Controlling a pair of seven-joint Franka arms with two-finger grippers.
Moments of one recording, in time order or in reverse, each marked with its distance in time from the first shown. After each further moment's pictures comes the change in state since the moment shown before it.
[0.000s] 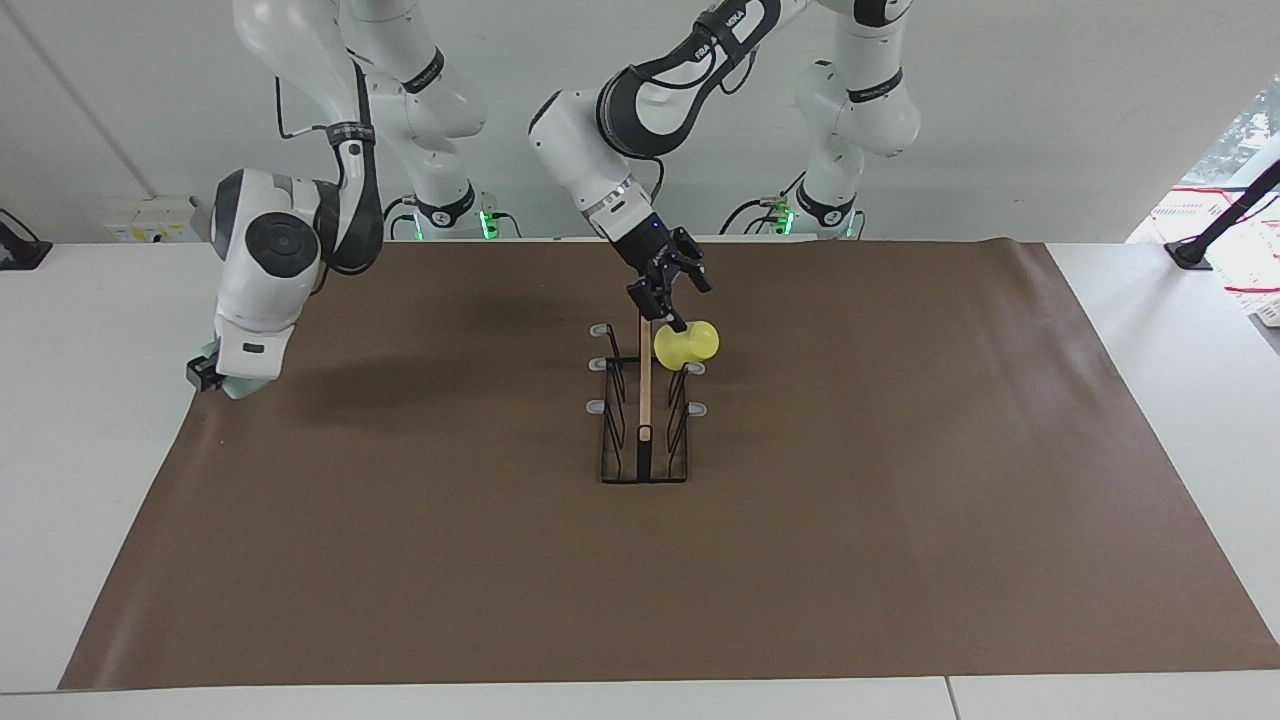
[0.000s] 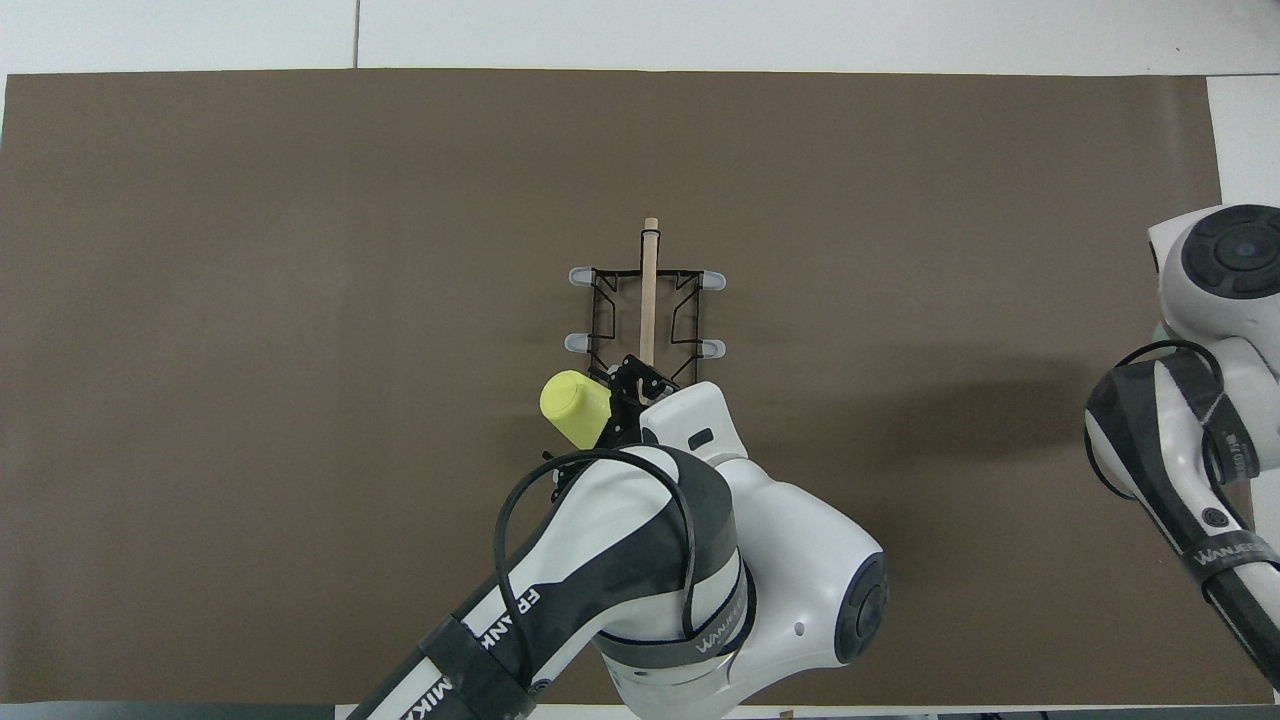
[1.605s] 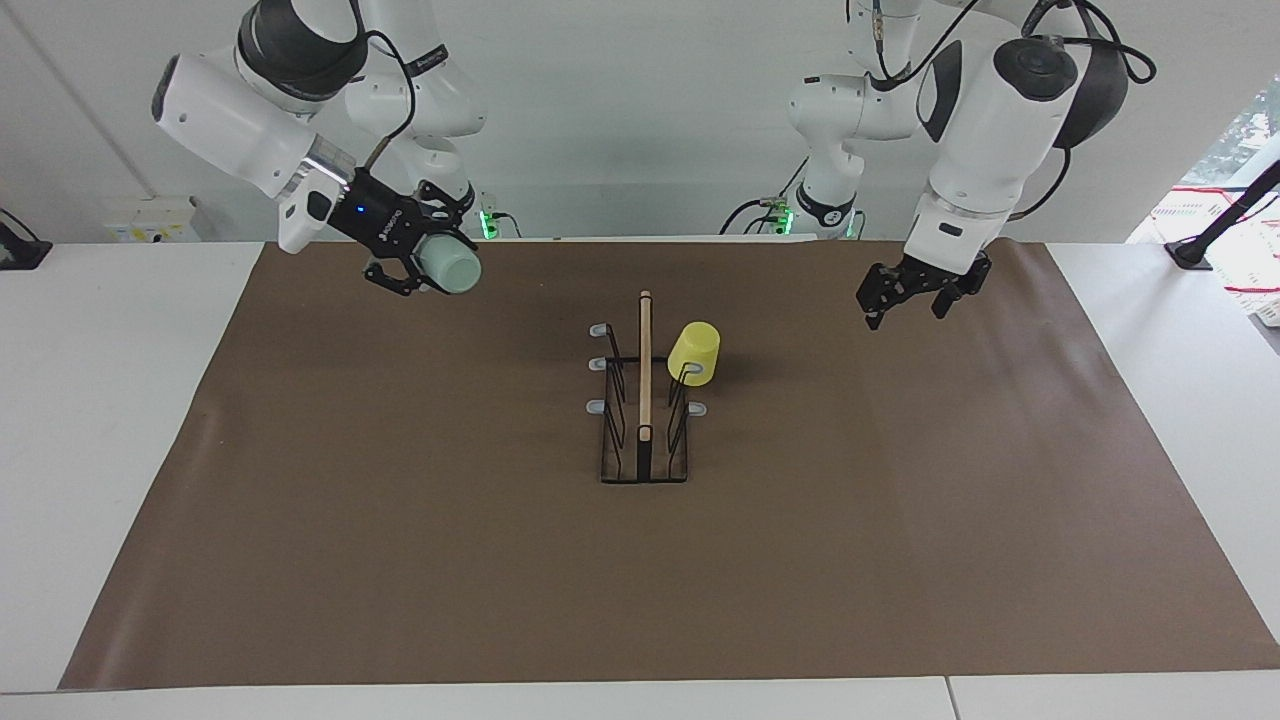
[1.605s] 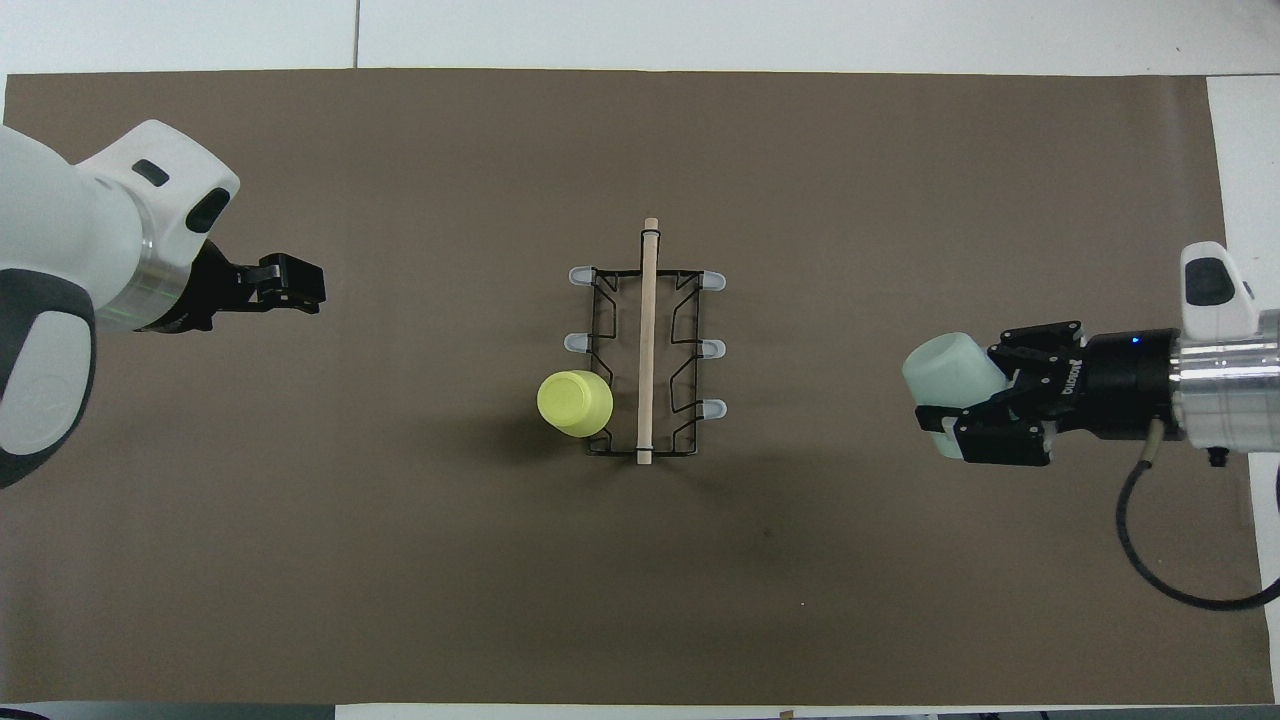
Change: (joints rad) left arm 0.784 -0.259 0.028 -0.020 -0.708 0.126 1.970; right arm 0.157 -0.371 0.030 -0.166 1.558 -0.076 -0.289
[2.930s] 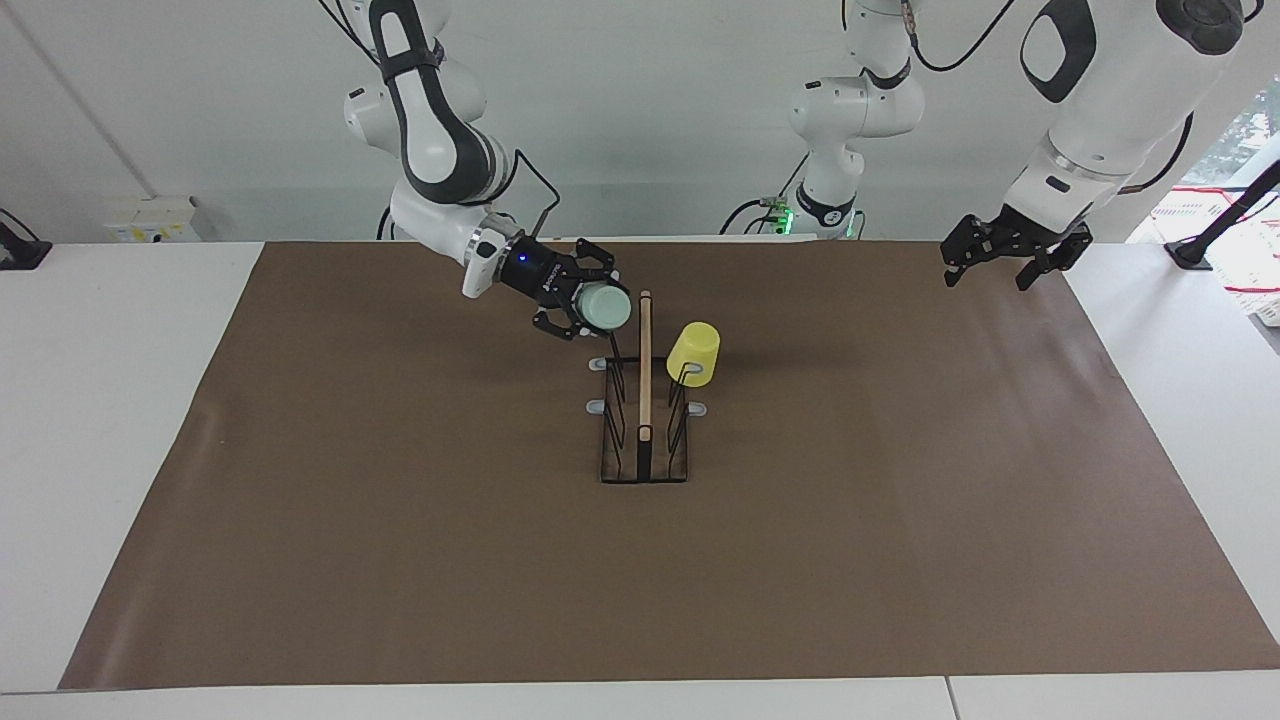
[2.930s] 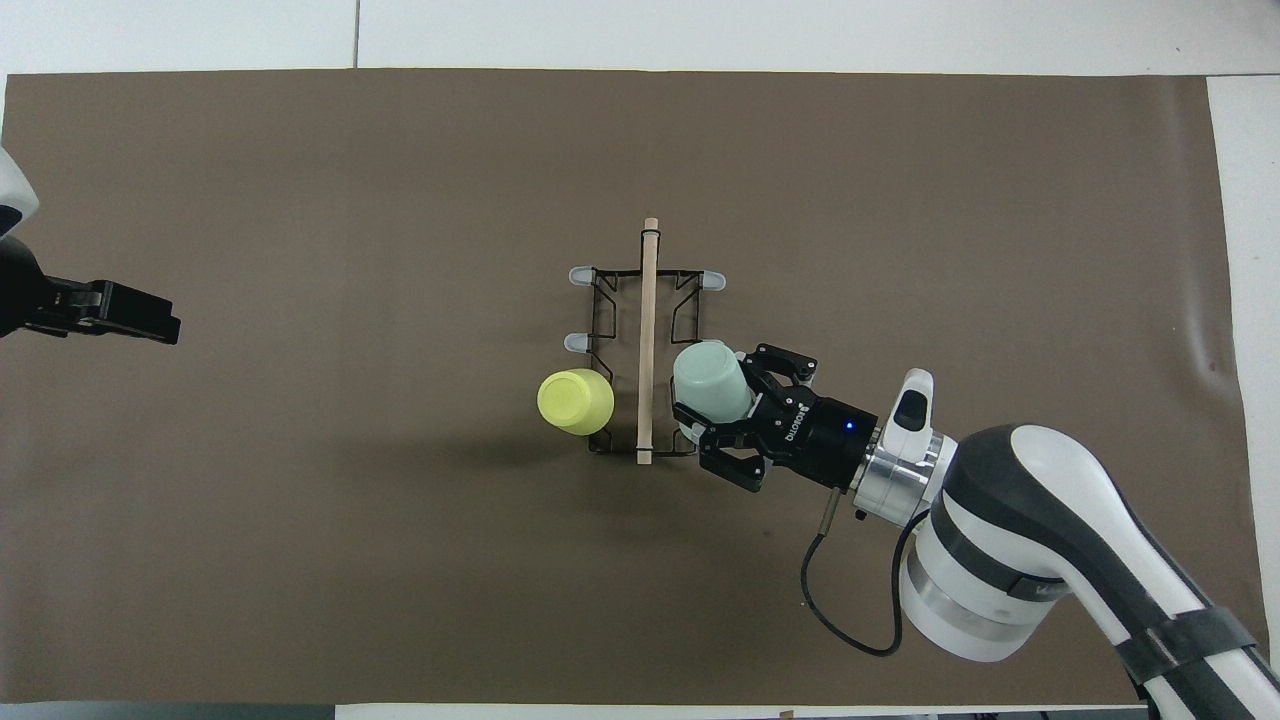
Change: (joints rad) left arm 0.130 -0.016 0.017 0.100 -0.022 -0.187 0.358; right arm 0.399 0.158 -0.001 -0.228 1.153 0.447 -0.993
